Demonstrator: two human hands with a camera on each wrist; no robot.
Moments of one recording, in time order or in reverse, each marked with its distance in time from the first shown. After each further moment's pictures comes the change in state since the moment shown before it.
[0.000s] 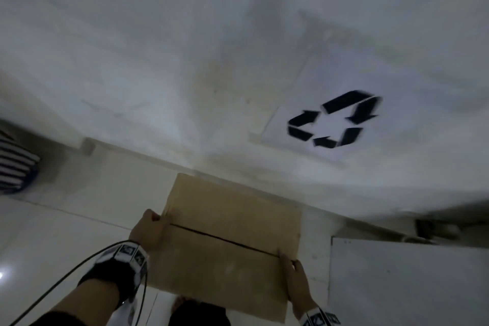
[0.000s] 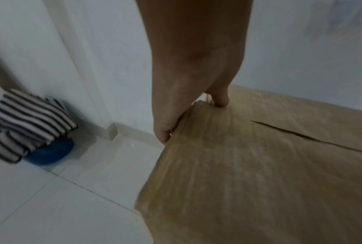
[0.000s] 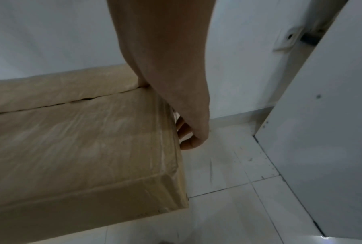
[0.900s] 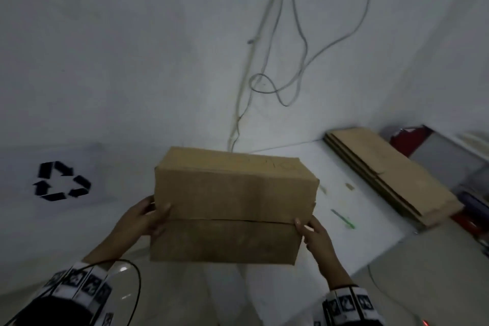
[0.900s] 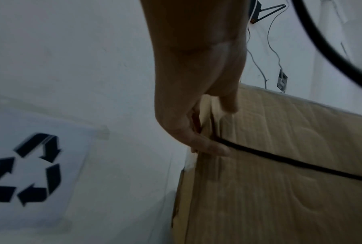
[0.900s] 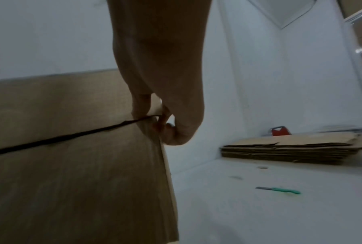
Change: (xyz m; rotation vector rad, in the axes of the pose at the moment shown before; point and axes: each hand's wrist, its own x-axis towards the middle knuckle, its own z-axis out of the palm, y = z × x) left_hand -0.550 0.251 0.217 0.008 -0.519 0.857; right_hand -0.296 0.169 -0.582 0.475 0.428 -0.611
